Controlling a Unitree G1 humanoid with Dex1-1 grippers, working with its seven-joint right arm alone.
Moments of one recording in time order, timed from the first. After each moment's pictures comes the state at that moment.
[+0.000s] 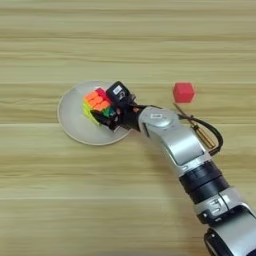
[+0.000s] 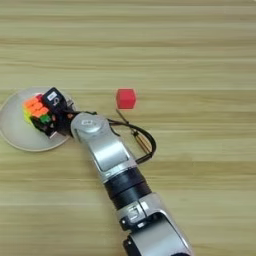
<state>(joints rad) -0.44 -0.08 0.33 0.18 -0.01 0.48 0.48</state>
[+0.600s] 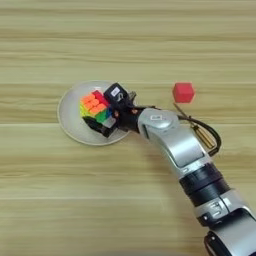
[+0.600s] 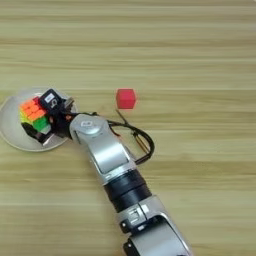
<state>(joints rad) -0.42 -0.08 0.30 0.15 0.01 0.48 0.51</state>
